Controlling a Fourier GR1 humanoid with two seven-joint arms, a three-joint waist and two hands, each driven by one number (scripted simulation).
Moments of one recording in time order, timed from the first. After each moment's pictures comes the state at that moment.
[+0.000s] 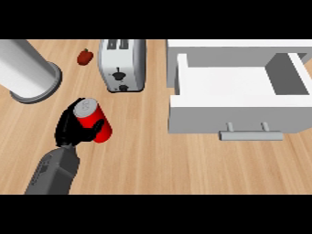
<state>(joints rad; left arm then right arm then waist) -0.36 0.05 0.24 -0.88 0.32 -0.23 -0.31 0.47 -0.01 -0.75 -2.27 -0.57 0.53 0.24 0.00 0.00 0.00</state>
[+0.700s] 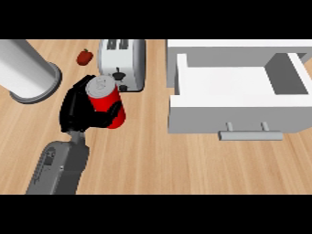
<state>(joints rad) -0.35 0.00 0.04 -1.33 0.29 0.09 -0.07 0.49 0.00 -0.73 -2.30 -0.58 0.51 0.25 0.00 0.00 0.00</state>
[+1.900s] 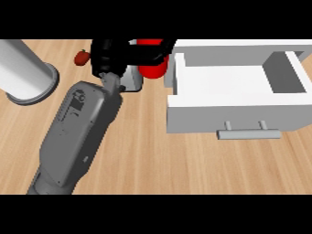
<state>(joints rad) -0.87 0.00 -0.06 -1.24 0.23 0.43 0.20 0.45 -0.01 -0.68 -2.30 -0.55 0.46 0.25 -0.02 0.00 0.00</state>
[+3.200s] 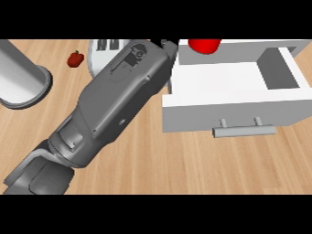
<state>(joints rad) -1.35 0.00 -0.29 -0.65 0.61 0.62 -0.01 0.39 -0.04 -0.65 -2.29 -0.52 0.43 0.27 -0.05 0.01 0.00</state>
